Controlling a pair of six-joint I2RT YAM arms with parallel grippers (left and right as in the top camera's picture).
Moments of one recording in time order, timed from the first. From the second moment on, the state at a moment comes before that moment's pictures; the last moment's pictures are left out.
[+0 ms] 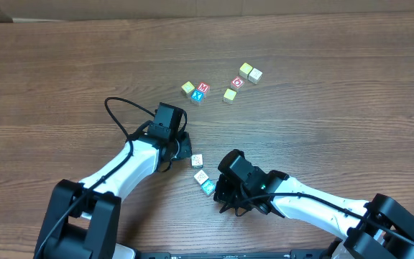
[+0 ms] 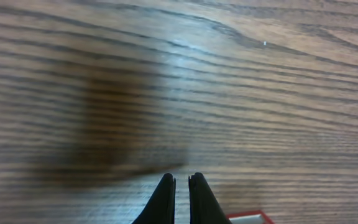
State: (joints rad) left arm -0.35 1.64 0.82 -0.39 0.06 -0.49; right arm 0.89 1.56 0.68 -0.24 -0.28 1.20
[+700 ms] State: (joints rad) left arm -0.35 1.67 0.82 -0.31 0.20 -0.47; right arm 0.89 1.56 0.68 -0.24 -0.28 1.20
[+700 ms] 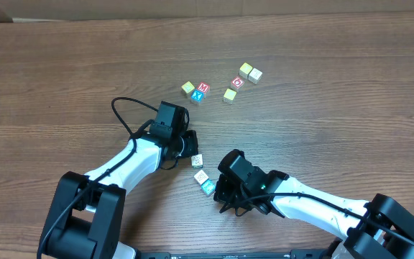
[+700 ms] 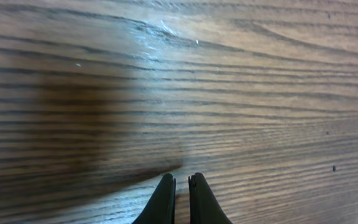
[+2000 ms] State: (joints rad) left arm -0.37 1.67 0.82 -0.40 0.21 -0.47; right arm 0.91 1.56 0.68 -0.21 -0.27 1.22
